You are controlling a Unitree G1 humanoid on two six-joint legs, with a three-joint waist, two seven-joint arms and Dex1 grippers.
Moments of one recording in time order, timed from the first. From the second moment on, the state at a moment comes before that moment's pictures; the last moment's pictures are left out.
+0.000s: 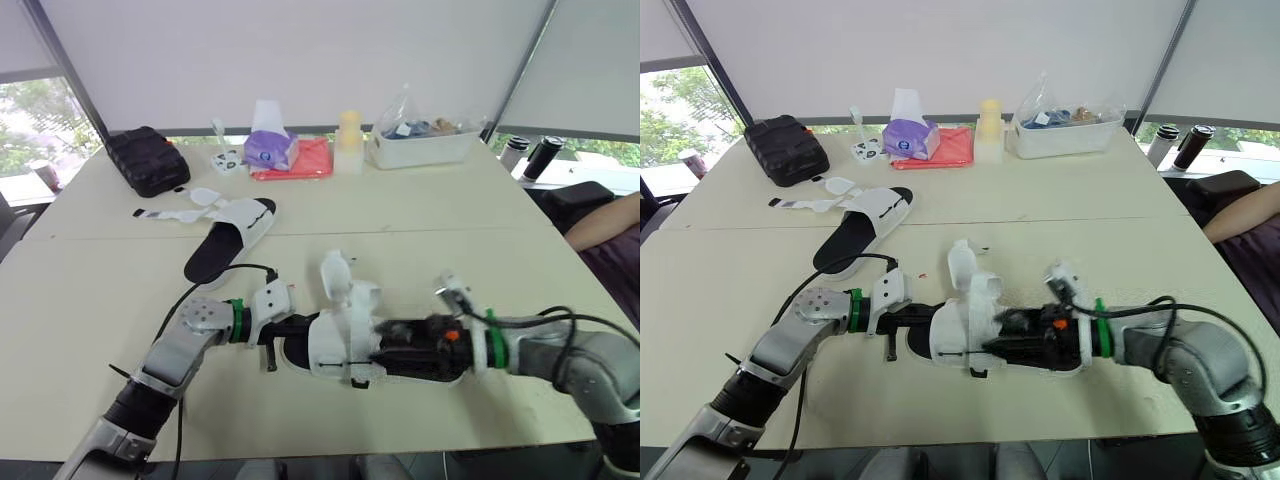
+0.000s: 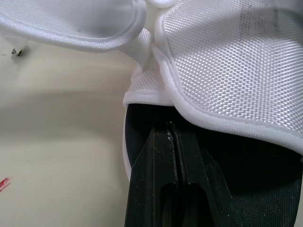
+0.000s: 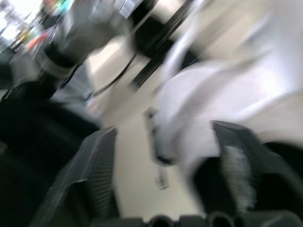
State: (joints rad) left arm -0.37 0.52 -0.29 -0.03 -0.18 0.27 -1.04; right arm -0.18 -0.85 -0.12 -0.44 0.97 1.02 0.88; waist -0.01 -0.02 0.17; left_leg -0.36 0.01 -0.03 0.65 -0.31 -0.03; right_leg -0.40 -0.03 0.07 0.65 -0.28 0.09
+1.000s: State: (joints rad) left arm -0.40 0.52 -0.30 -0.02 -0.19 0.30 -1.10; right arm 0.13 -0.64 -0.02 -0.62 0.96 0.99 0.63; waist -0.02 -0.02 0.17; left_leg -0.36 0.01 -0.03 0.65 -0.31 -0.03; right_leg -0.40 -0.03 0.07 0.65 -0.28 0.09
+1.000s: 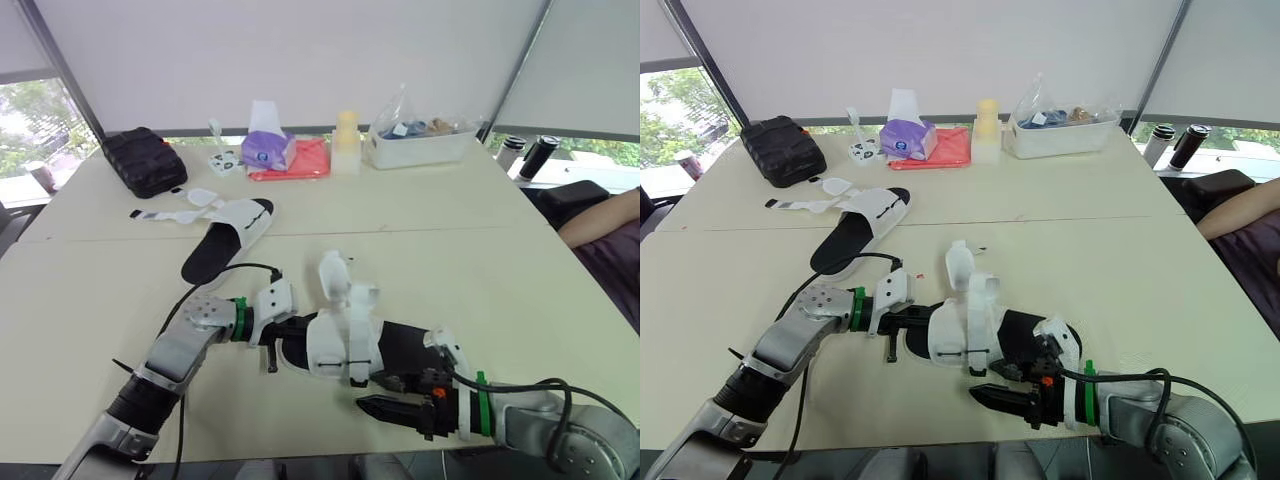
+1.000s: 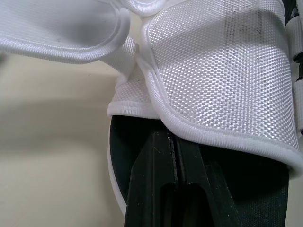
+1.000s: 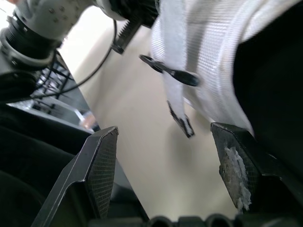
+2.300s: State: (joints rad) left arm -0.41 0.50 -0.32 0.01 -0.18 0.27 -1.11; right arm 0.47 -0.85 -0.12 -0.73 1.25 0.99 0.80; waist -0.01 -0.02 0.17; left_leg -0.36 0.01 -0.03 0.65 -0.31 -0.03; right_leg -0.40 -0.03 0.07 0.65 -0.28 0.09
